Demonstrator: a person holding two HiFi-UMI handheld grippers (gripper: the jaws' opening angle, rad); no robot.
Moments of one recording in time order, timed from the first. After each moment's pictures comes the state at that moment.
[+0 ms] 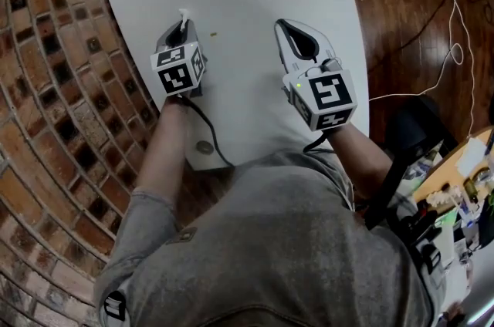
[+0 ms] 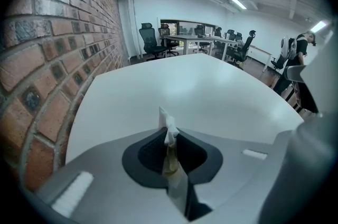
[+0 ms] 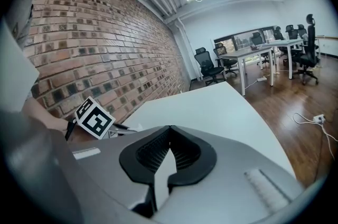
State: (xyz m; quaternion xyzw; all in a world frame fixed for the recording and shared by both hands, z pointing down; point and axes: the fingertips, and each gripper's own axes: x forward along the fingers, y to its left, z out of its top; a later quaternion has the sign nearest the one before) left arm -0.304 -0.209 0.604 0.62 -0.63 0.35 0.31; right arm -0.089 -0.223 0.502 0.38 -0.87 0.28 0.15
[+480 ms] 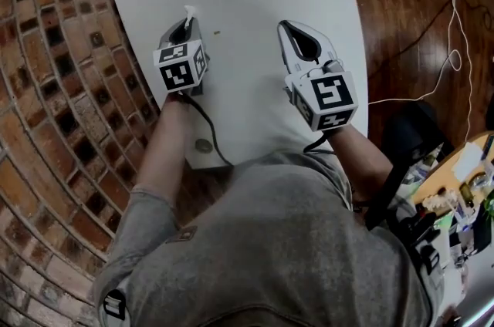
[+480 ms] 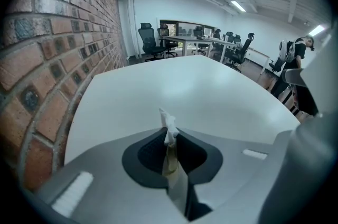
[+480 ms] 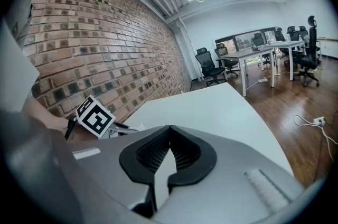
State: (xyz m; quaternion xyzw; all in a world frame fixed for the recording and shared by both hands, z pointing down) left arm -0.299 -0.212 0.597 0.63 -0.62 0.34 0.31; right arm -0.089 -0.223 0.497 0.38 -0.87 0.28 0.15
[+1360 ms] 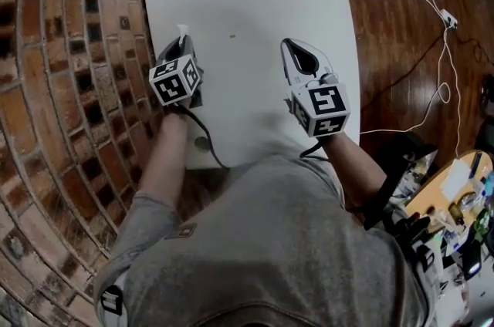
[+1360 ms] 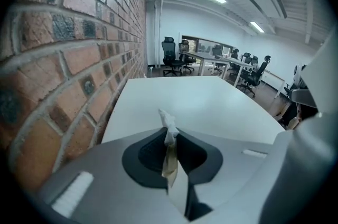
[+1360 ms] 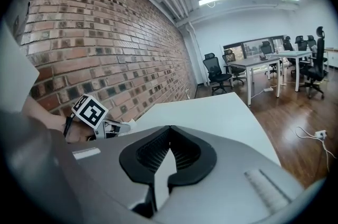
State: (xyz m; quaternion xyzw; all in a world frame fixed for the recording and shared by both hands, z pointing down) left arm -0.349 -0.159 0.544 0.59 -0.70 0.24 0.32; right arm -0.098 -0.188 0.458 0.36 -0.89 0.24 0.15
